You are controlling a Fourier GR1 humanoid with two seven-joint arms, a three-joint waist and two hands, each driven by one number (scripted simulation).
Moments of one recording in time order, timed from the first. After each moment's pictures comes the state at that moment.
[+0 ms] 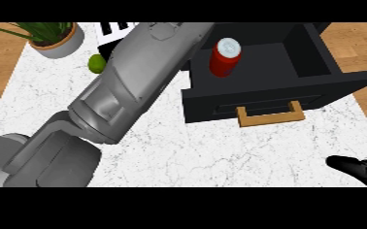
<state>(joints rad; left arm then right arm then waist) -1.61 0.00 -0.31 -0.32 0.48 0.64 0.07 -0.09 -0.19 -0.28 -2.22 -0.03 0.10 0.35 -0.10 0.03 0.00</state>
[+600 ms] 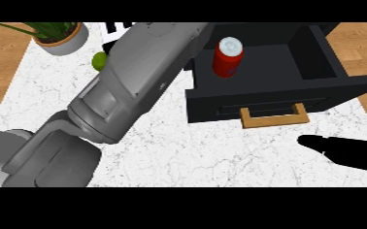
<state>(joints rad) -1.62 0.00 -0.29 -0.32 0.59 0.66 0.02 -0.18 -0.30 -0.13 -2.13 0.28 0.13 0.23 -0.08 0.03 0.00</state>
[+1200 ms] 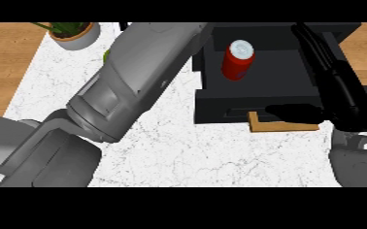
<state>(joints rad) -1.65 0.00 -0.29 -0.28 0.59 0.64 0.00 -0.32 -0.32 0.06 -1.78 0.66 0.03 0.10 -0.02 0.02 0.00</state>
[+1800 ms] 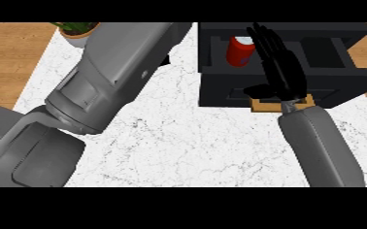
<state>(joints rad) -1.62 0.06 -0.26 -0.30 0.57 0.58 0.01 -0.52 -0.23 0.13 -1.26 0.93 -0.22 -0.02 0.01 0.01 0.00</state>
